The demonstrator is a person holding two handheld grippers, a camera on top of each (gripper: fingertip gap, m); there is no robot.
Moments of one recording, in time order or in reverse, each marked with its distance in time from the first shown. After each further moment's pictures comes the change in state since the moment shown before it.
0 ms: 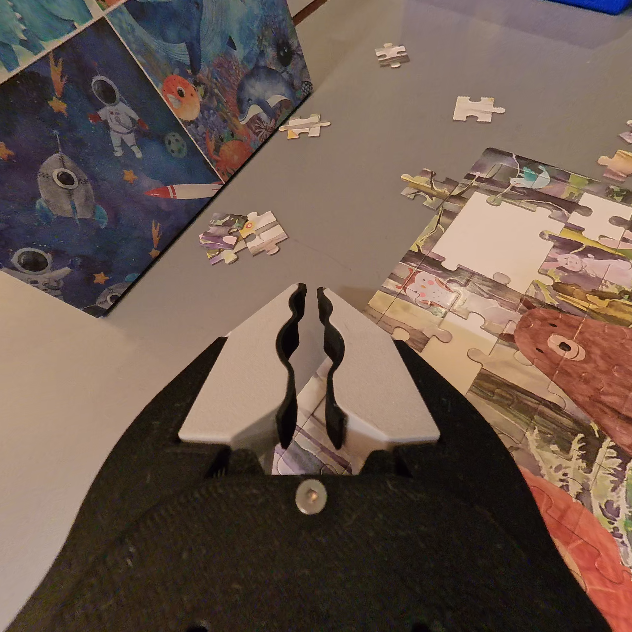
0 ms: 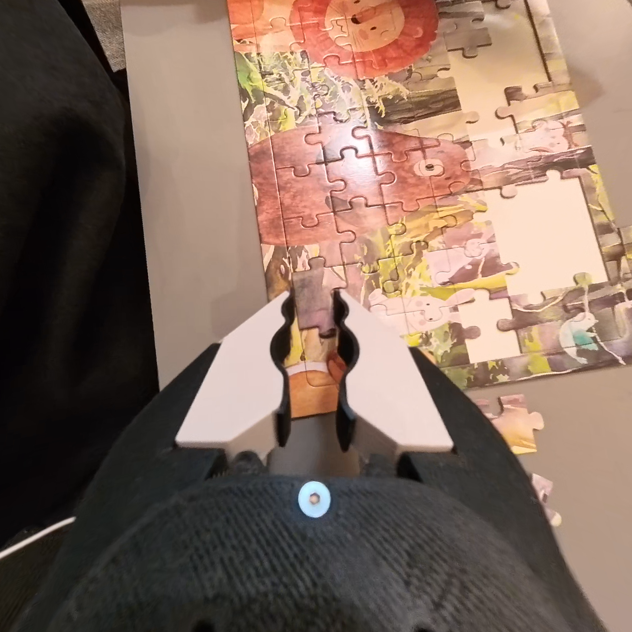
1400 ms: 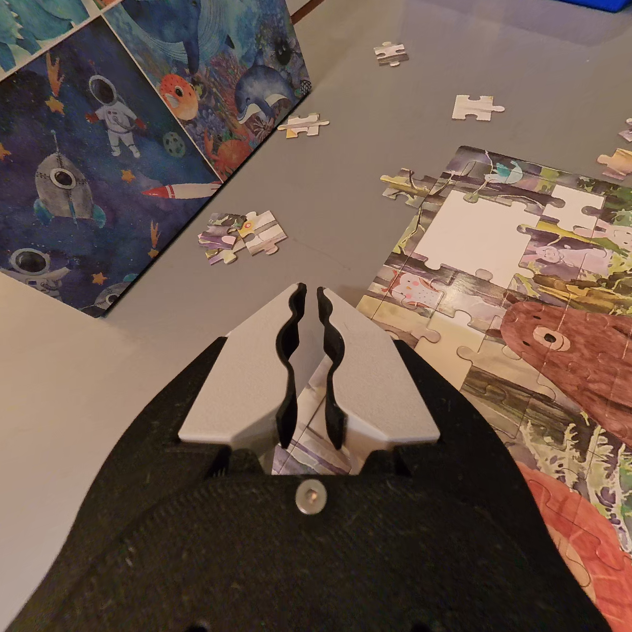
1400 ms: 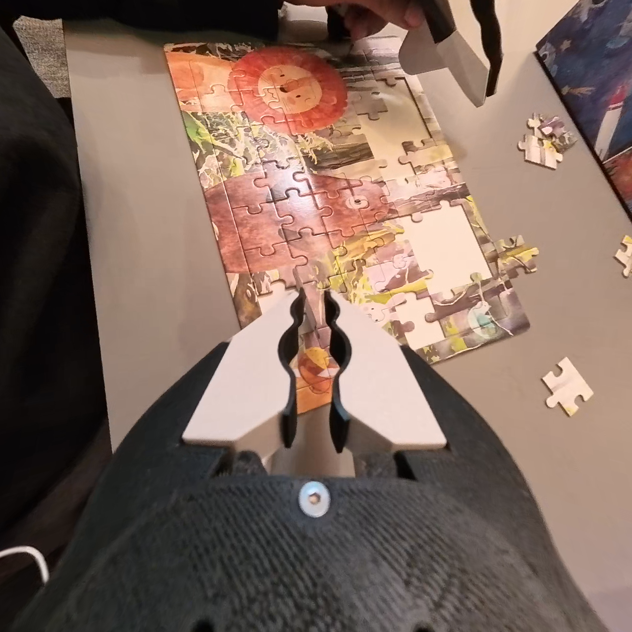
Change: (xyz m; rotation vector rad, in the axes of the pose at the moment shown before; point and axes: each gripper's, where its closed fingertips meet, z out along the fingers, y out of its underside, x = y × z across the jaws) left arm 0.001 0.000 0.000 -0.002 0.002 0.002; right arm 0.034 -0.018 -0.024 0.086 0.173 -0.054
